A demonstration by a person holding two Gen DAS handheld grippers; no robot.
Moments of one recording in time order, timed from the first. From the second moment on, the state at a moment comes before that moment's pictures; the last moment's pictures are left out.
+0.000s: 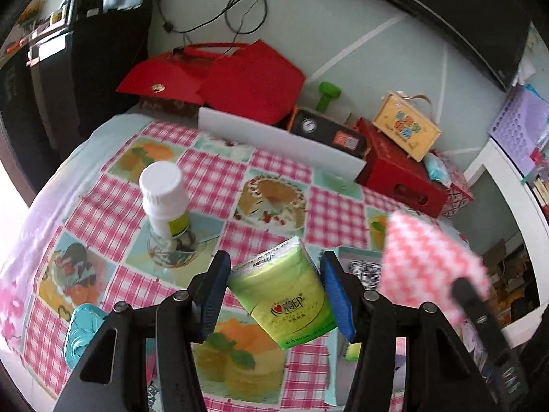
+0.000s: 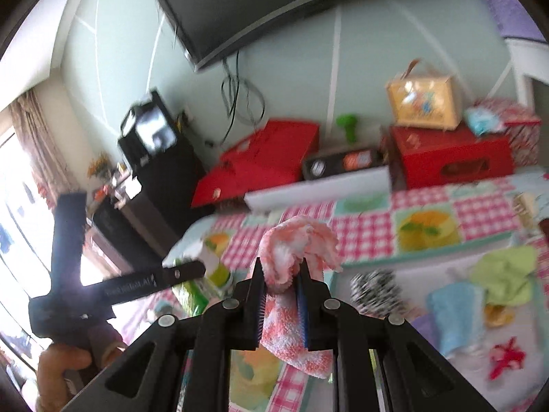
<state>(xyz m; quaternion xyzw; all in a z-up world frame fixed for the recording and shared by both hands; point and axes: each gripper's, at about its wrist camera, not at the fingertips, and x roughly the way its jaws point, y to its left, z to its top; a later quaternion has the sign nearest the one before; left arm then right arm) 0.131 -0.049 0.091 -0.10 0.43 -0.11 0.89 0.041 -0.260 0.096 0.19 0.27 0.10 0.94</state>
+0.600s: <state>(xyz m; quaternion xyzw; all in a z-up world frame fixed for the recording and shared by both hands) 0.098 -0.133 0.098 -0.04 0.43 -0.20 0.88 -0.043 -0.368 0.134 0.21 0.21 -0.08 0.95</state>
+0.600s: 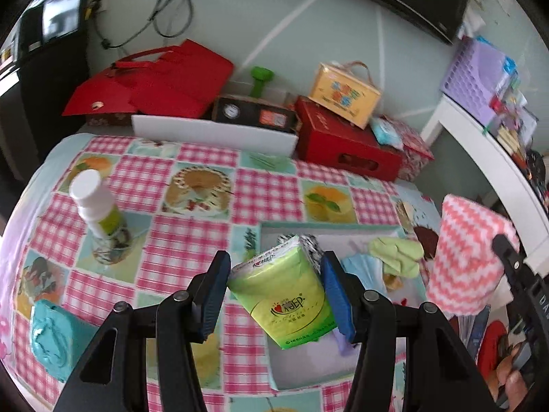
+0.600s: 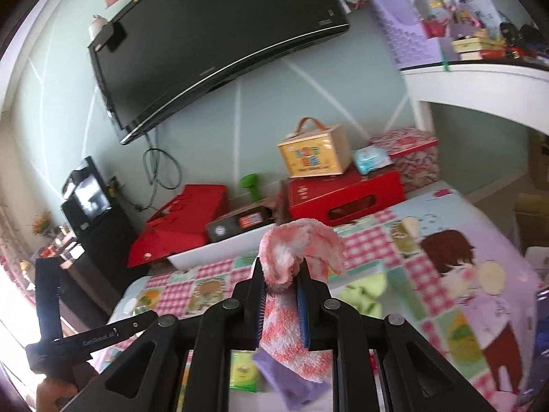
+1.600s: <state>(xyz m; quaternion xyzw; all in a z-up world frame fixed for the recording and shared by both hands) 0.083 -0.207 0.006 0.04 0.56 -0.24 0.79 0.009 -0.365 0.017 0.23 0.42 -0.07 0.88</state>
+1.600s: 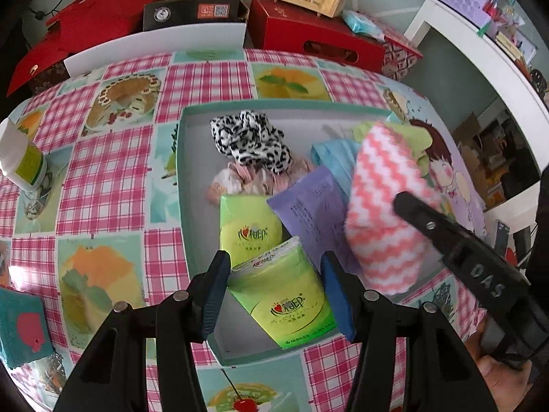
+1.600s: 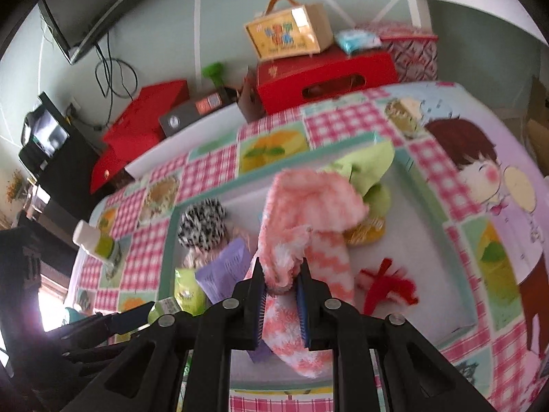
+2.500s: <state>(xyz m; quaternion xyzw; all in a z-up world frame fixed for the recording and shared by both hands) 0.083 -0.178 0.018 0.02 0.55 -0.22 0.81 0.012 -0.339 0.003 0.16 0.48 -0.09 0.86</state>
